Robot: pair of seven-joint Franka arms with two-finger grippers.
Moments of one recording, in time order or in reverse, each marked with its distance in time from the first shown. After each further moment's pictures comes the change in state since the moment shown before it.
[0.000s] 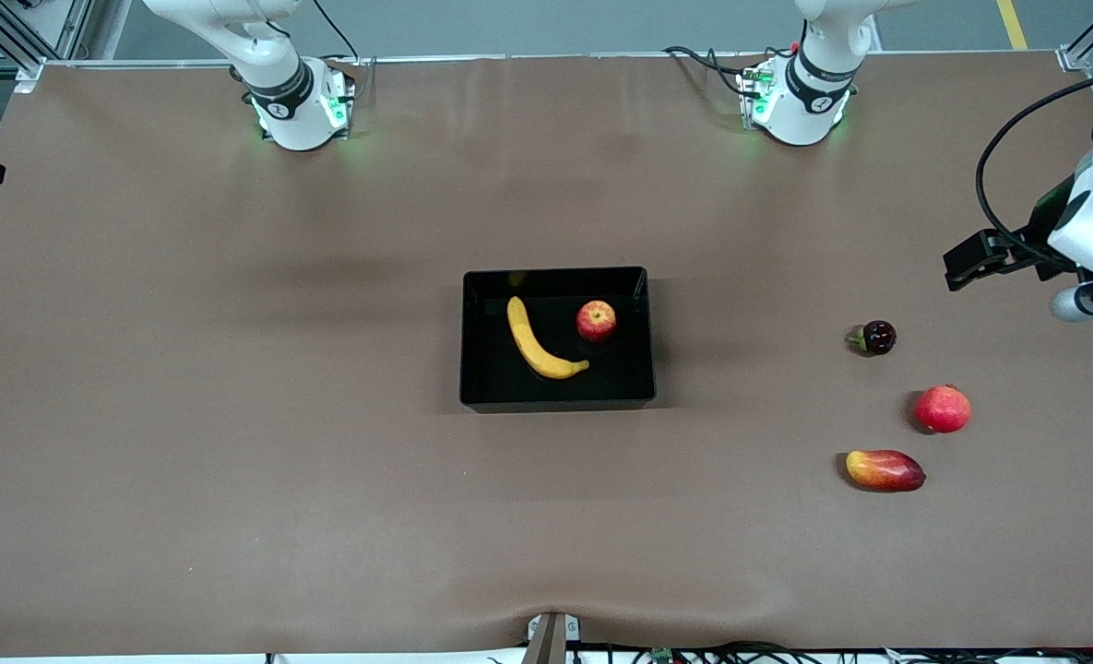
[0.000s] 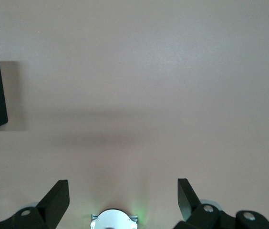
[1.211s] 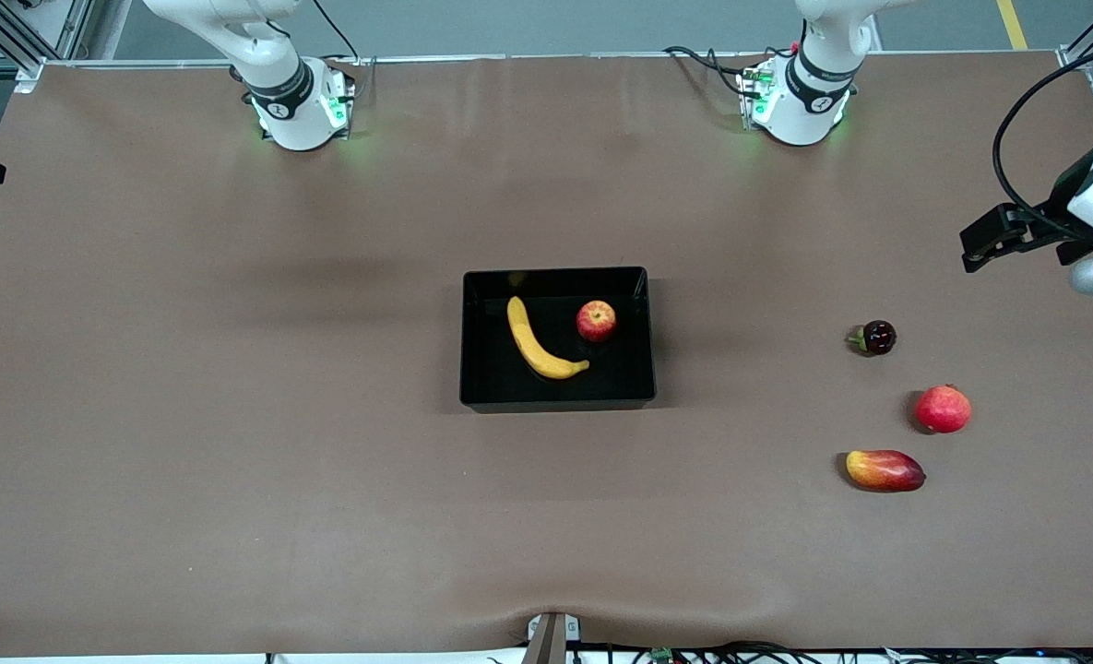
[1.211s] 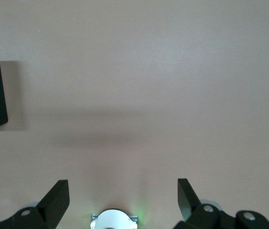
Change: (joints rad) left arm -0.008 -0.048 0.031 -0.032 -0.007 -0.009 0.052; right arm 0.000 0.000 0.001 0.000 0.000 0.000 0.000
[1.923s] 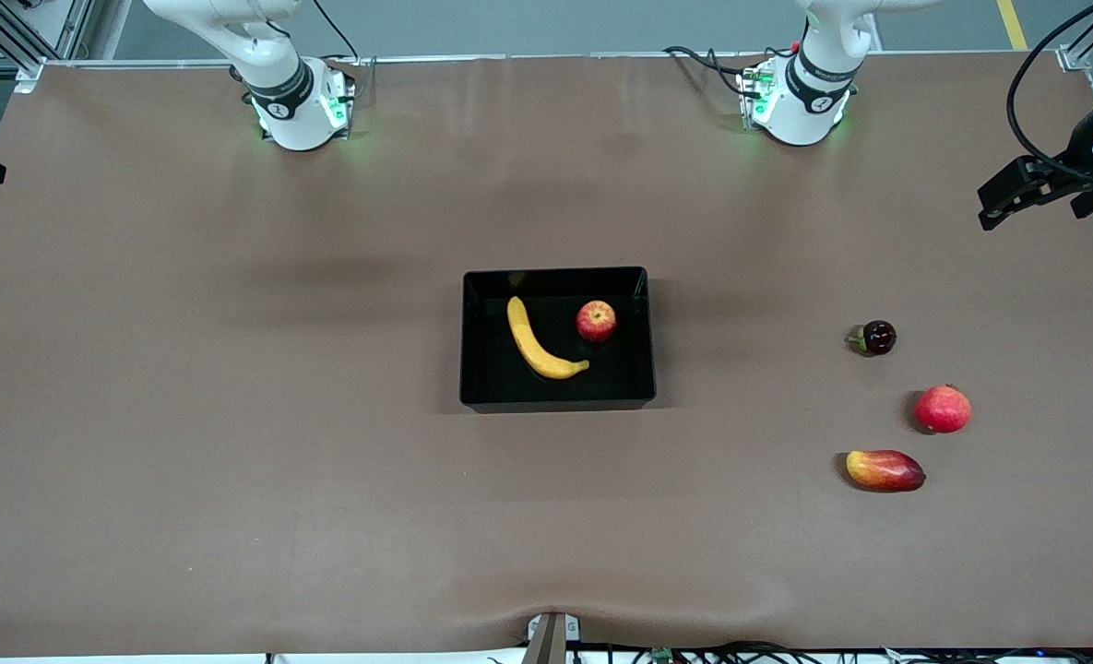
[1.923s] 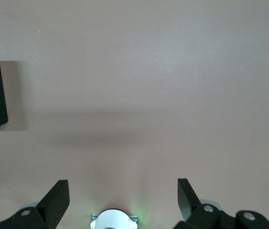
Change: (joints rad) left arm -0.209 -0.186 0.288 -0.188 -0.060 0.041 0.017; right arm 0.000 0.000 0.000 0.000 0.000 0.000 0.000
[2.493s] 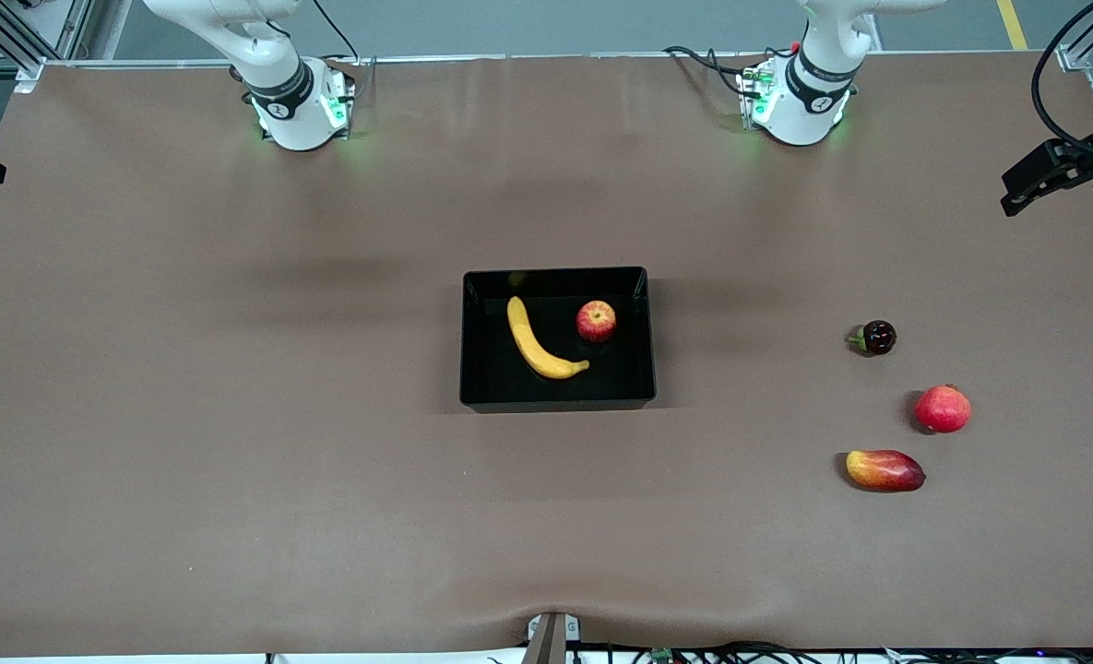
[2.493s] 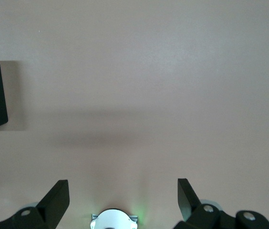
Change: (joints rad) left arm -0.070 -0.018 0.098 0.004 -0.001 -0.021 0.001; right arm 0.000 0.000 0.000 0.000 0.000 0.000 0.000
